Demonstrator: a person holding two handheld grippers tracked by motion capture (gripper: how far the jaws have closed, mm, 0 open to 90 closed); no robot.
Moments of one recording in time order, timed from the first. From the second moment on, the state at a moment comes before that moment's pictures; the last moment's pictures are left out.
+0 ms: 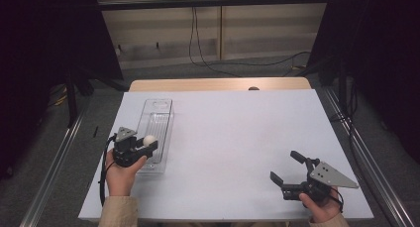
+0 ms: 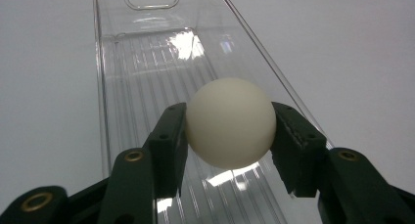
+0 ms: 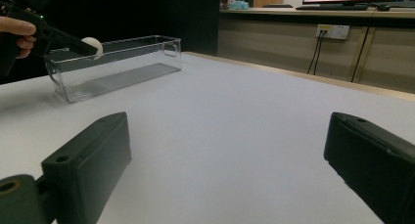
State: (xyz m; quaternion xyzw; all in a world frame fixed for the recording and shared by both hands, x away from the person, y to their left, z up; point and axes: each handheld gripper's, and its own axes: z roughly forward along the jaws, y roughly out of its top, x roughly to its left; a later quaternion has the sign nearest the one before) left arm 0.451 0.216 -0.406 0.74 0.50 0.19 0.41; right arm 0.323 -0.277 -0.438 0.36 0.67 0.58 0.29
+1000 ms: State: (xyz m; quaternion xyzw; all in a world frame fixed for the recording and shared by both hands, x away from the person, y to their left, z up) left arm 0.448 0.214 -0.398 0.72 0.50 0.22 0.43; right arm 0.323 -0.276 -0.437 0.36 0.67 0.59 0.28
